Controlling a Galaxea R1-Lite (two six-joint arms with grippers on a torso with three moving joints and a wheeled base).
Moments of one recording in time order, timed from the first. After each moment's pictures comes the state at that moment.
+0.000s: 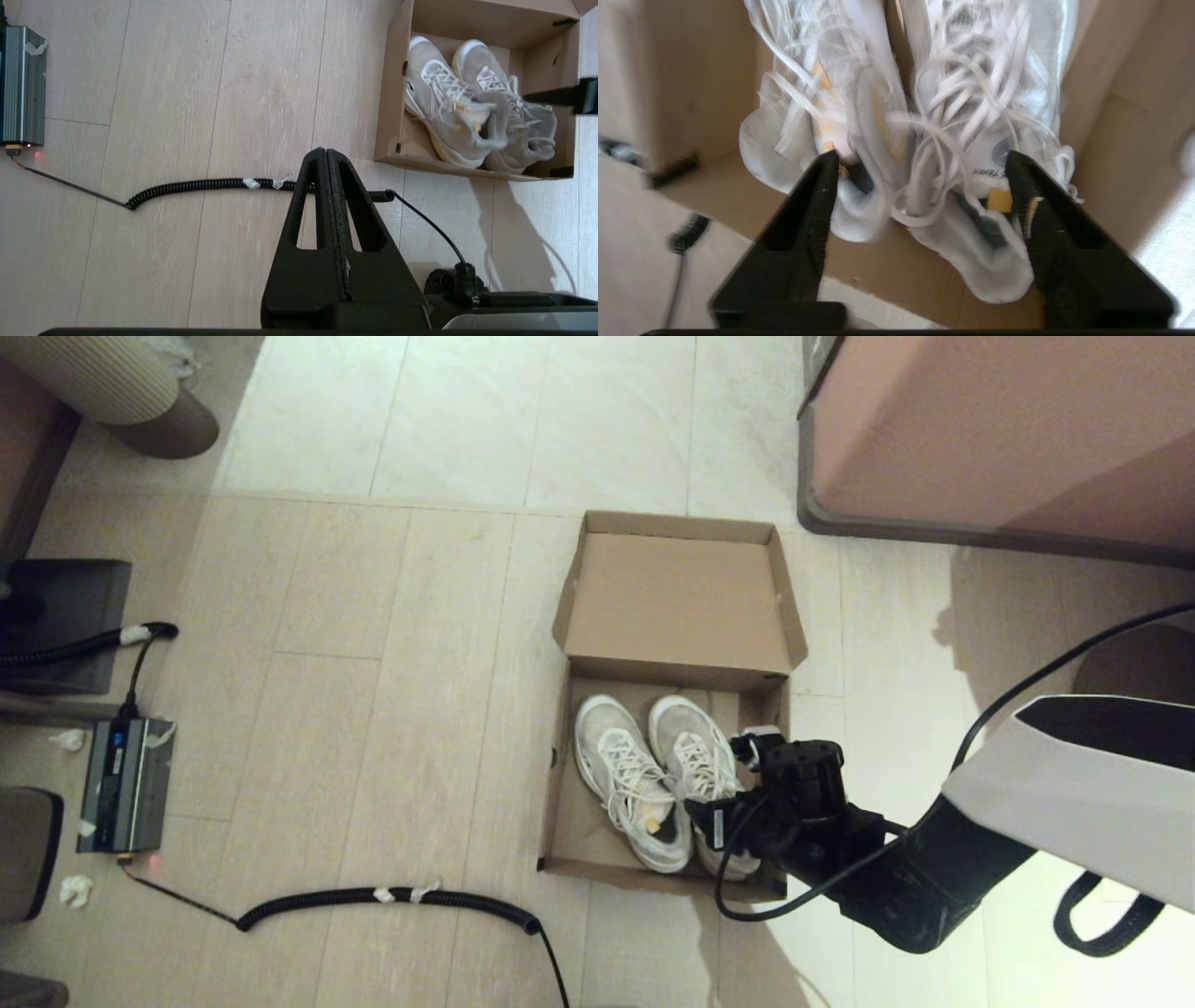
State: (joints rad) left arm 0.00 0.00 0.00 -0.06 0.01 -0.08; right arm 0.53 2.17 -0.83 -0.93 -0.16 0.22
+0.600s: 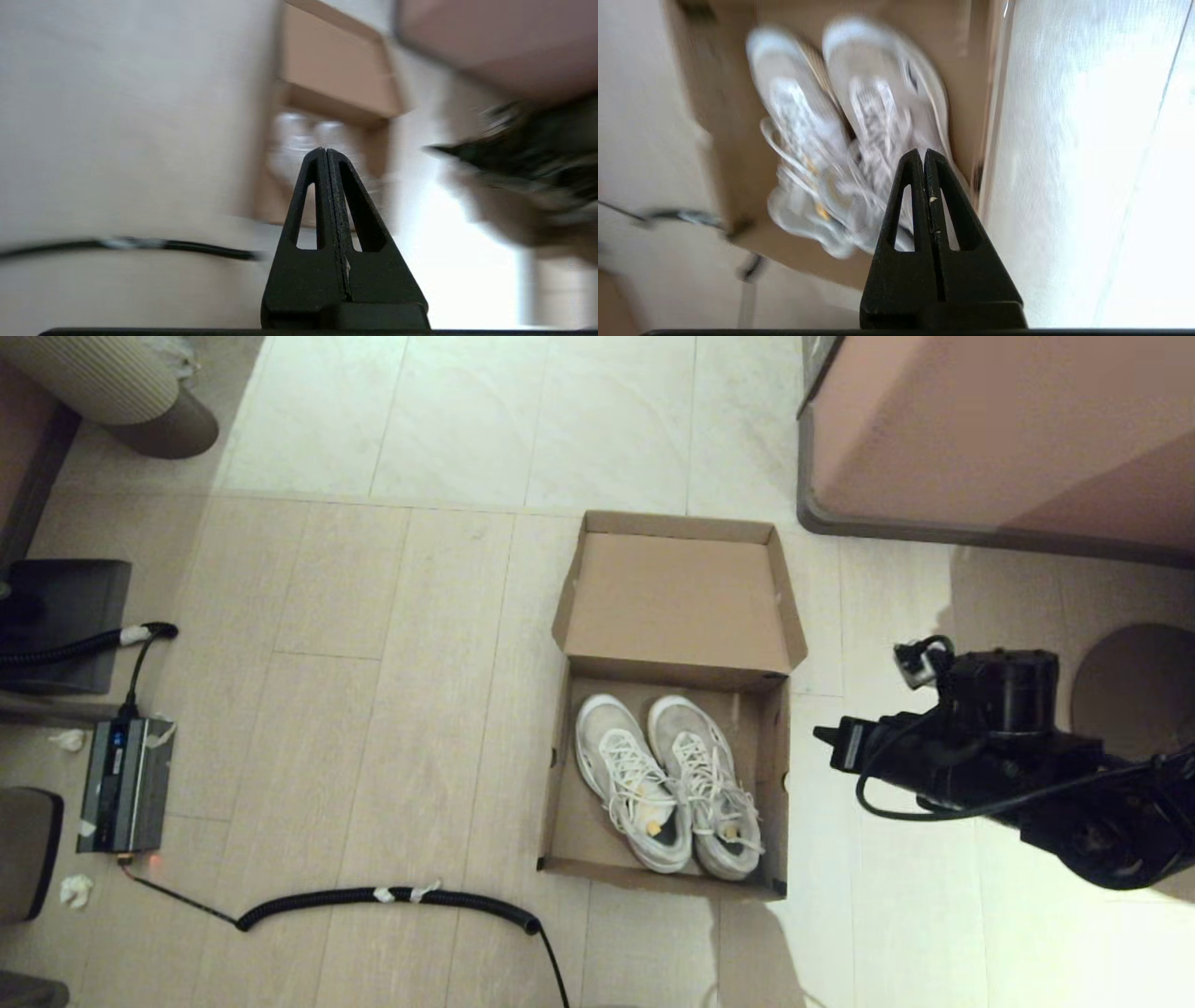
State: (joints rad) left arm -0.05 0.39 -0.48 -0.05 -0.20 -0.38; right arm 0.22 1.82 -0.79 -0.71 0.12 0.34
